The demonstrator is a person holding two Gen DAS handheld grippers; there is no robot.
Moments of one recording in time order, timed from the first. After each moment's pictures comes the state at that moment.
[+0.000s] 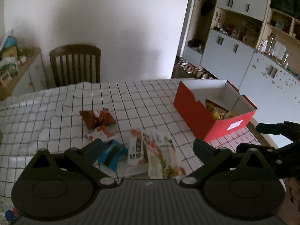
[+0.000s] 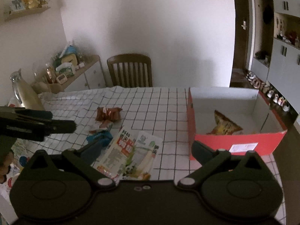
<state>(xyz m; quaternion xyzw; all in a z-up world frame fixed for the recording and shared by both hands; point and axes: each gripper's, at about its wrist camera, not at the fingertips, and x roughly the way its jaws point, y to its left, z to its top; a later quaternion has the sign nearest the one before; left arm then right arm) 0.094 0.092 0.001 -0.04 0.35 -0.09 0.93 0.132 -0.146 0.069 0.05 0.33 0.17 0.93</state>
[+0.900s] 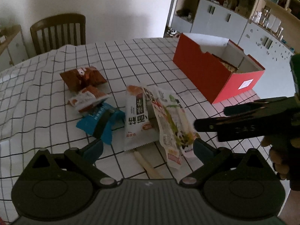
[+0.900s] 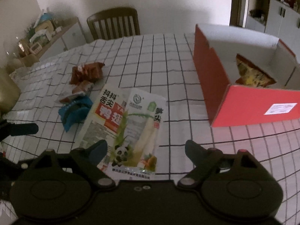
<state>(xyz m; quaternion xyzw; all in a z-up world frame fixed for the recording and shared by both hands) 0.130 0.092 -0.098 -0.01 0.44 -0.14 0.89 0.209 -0.099 -0.032 0.06 0.46 0.13 0.87</state>
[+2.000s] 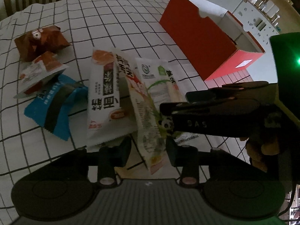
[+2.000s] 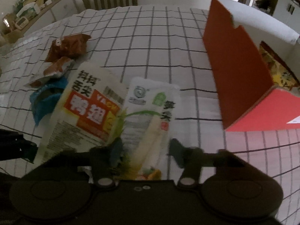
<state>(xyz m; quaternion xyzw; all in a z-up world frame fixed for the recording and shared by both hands) 0.189 0.064 -0.152 -0.05 0.55 -0.20 0.81 0.259 -0.081 -0.075 0.01 0.53 0.12 0.84</state>
